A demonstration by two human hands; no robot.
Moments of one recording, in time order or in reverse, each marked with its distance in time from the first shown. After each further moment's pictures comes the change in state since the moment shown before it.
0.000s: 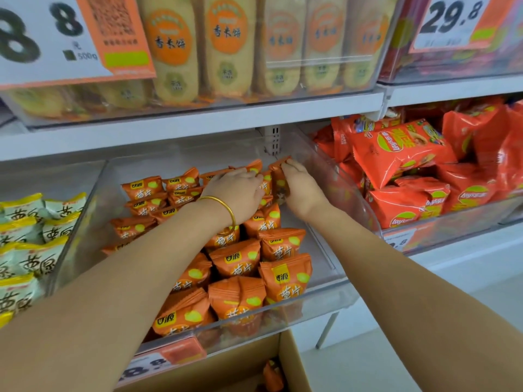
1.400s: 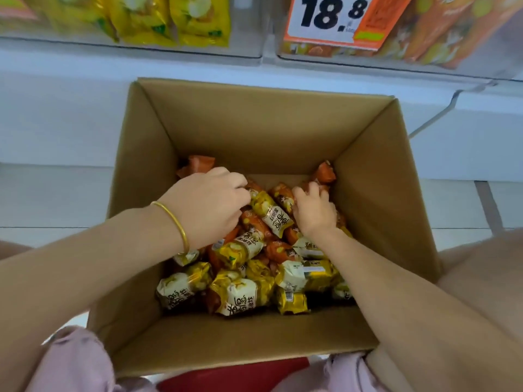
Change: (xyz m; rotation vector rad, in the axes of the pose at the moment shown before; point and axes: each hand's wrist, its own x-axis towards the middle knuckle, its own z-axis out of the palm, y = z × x) left_hand -0.397 -0.028 0.167 -0.159 -0.247 0.090; right_hand -0.333 -0.053 0.271 -0.419 -0.544 0.132
